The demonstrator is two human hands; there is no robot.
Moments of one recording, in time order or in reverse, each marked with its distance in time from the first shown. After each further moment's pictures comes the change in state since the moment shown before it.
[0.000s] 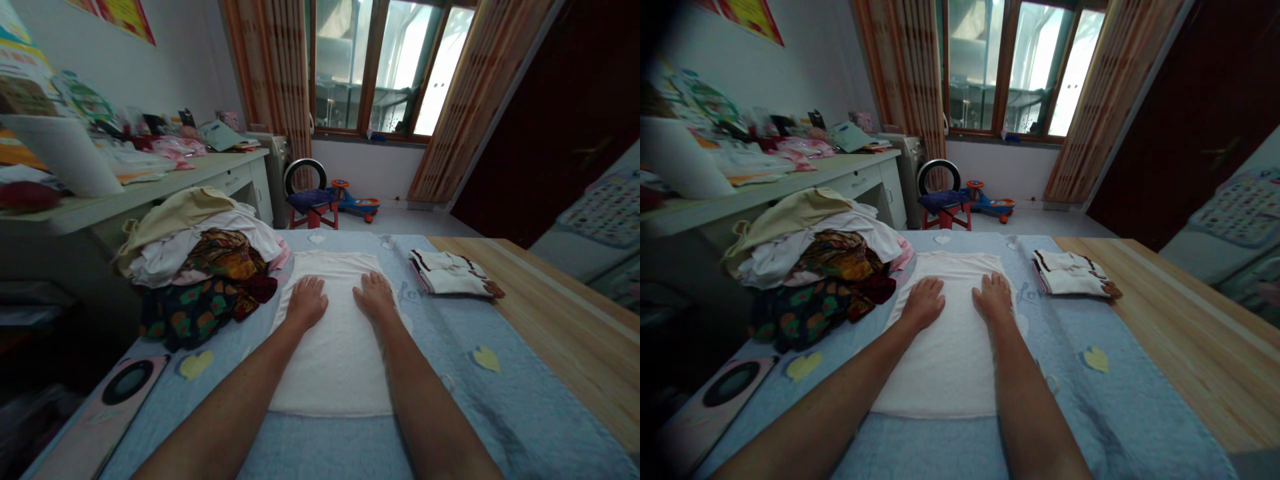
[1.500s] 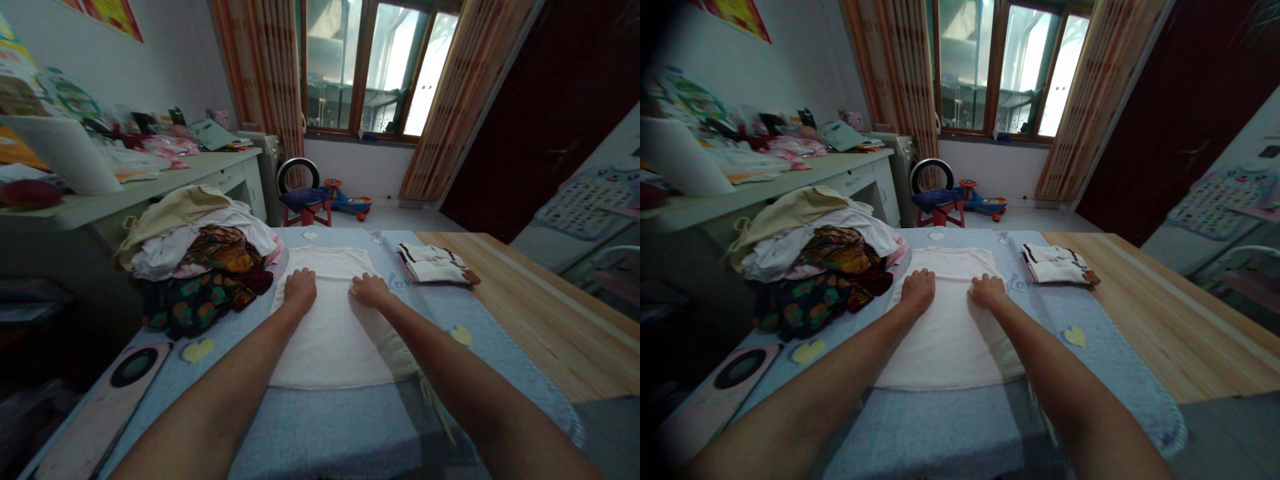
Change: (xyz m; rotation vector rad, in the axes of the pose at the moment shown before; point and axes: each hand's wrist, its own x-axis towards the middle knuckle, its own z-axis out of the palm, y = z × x) left_hand 0.007 0.009 -0.024 0.102 -0.099 -0.095; right_hand -0.030 -0.004 -0.056 -0.145 -0.259 -0.131
